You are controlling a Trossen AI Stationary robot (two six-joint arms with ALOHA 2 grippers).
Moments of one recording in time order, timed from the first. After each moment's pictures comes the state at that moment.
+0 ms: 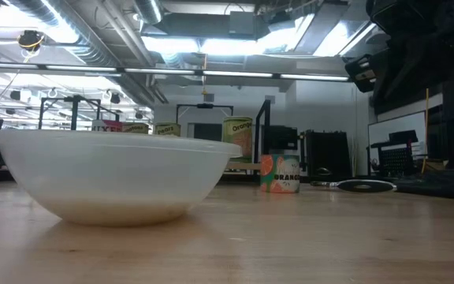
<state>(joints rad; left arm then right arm) -0.69 1.88 1.83 -1.33 -0.16 -1.78 0.21 1.04 0.59 -0.34 -0.08 -0.17</state>
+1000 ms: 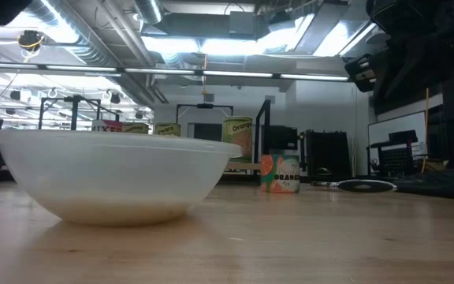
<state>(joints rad) -0.75 1.88 1.41 -1.06 0.12 -1.91 0.21 1.04 0.59 -0.34 -0.08 -0.17</state>
